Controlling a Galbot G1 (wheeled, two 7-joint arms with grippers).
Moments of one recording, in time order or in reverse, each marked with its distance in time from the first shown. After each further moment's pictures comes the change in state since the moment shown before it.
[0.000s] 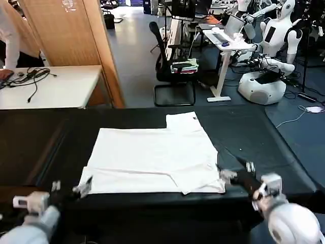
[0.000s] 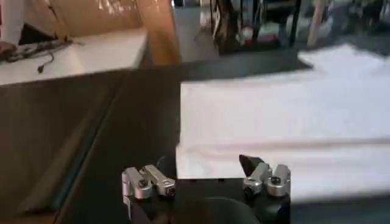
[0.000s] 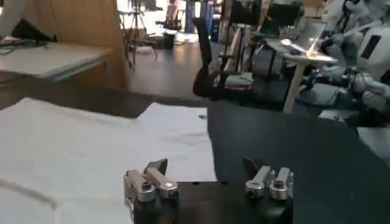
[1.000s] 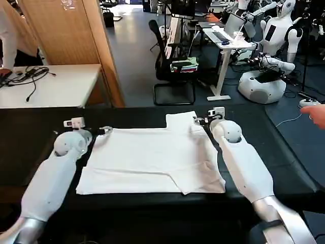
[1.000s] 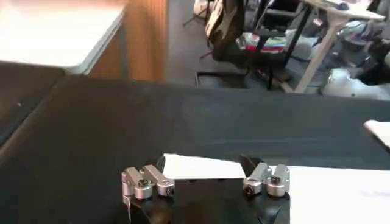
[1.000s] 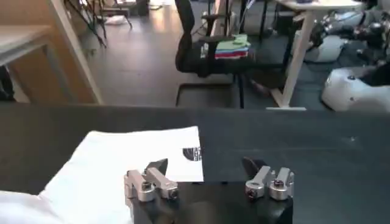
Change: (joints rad) left arm -0.786 -0.049 0.427 0.874 -0.017 0.046 0.072; right arm 0.630 0.281 -0.256 -0.900 -0.060 0.013 -0.047
